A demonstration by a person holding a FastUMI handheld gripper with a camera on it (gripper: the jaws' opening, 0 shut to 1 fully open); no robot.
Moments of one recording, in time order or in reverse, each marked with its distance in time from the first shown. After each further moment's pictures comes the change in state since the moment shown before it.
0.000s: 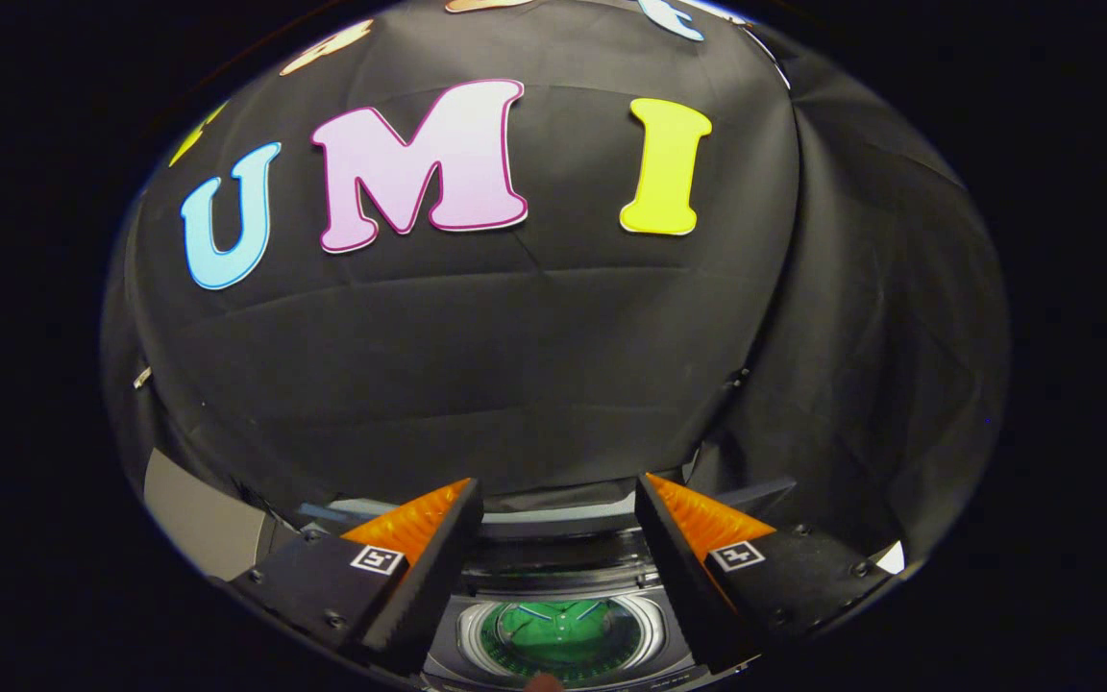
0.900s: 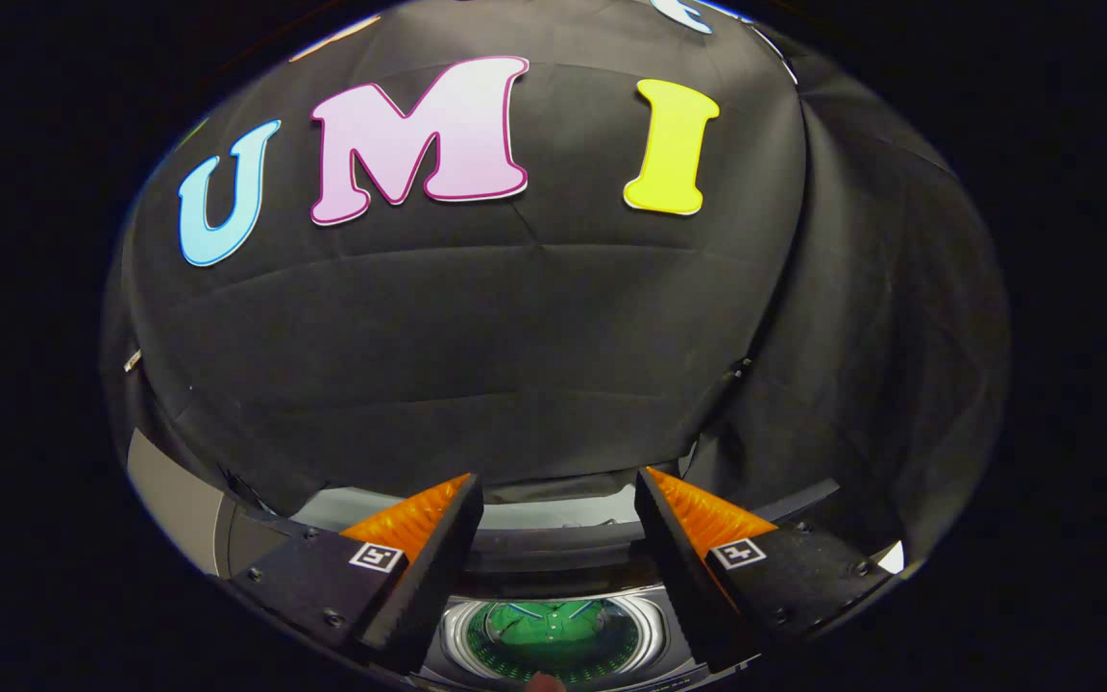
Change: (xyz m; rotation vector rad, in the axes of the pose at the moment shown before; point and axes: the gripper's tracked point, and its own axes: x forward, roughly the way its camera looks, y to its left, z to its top) arm 0.019 0.002 -0.027 -0.030 0.003 -0.011
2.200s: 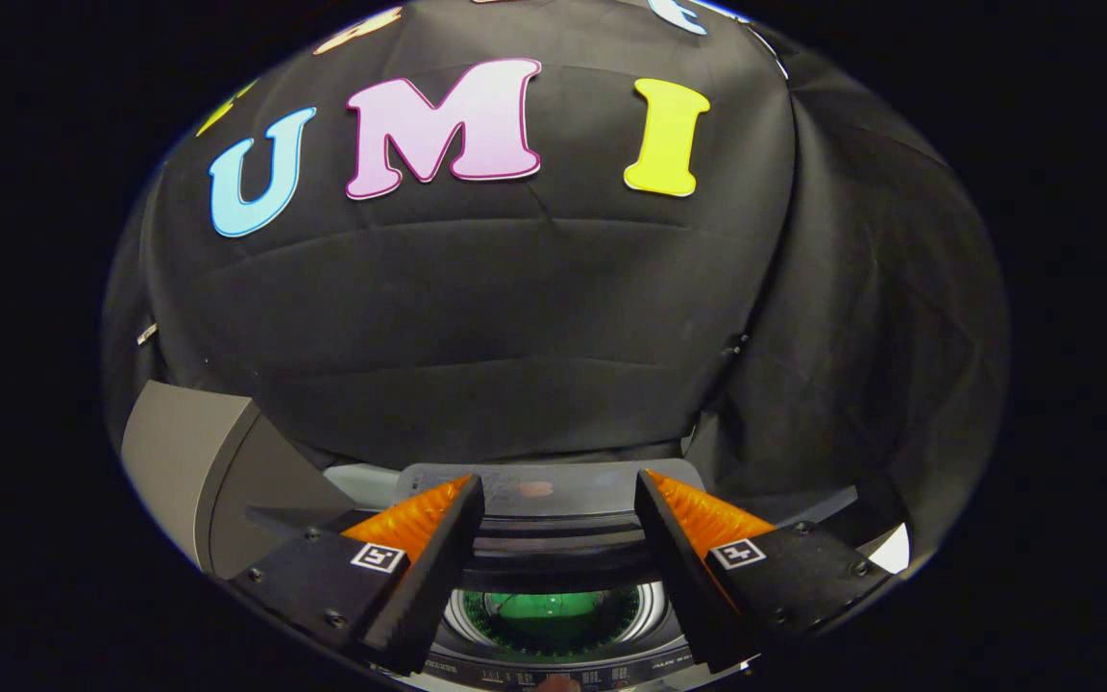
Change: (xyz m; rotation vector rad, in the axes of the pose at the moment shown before) arm -0.057 -0.009 -0.064 -0.007 0.011 0.032
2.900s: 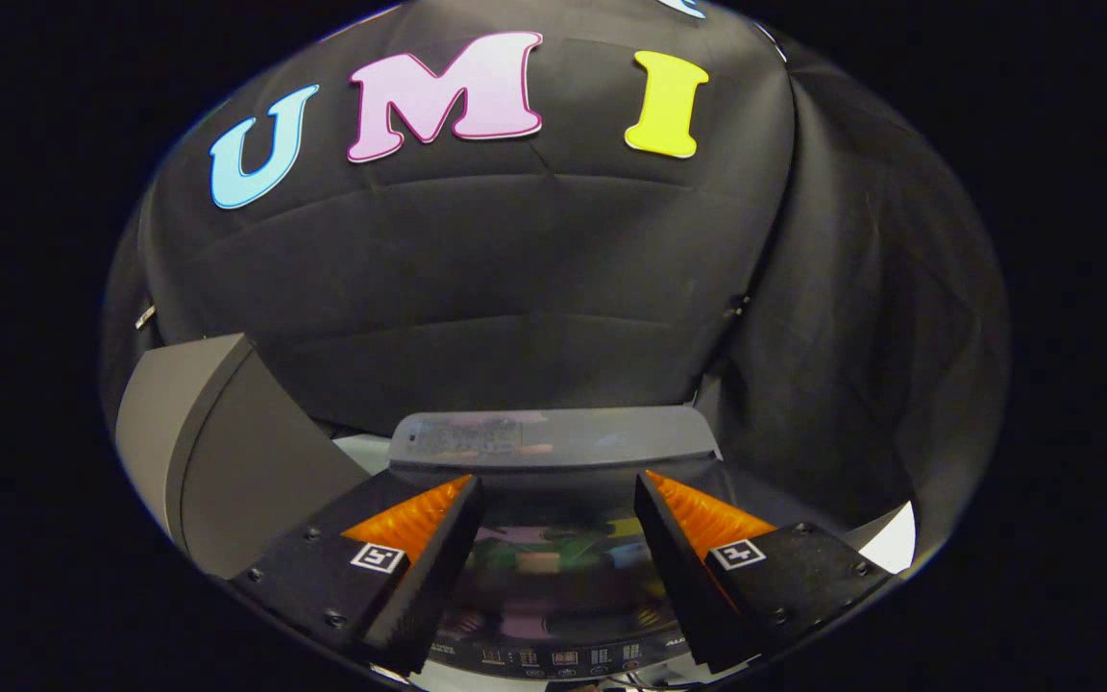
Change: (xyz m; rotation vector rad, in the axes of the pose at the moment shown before) arm -0.007 0.001 -0.066 -0.009 0.129 -0.011
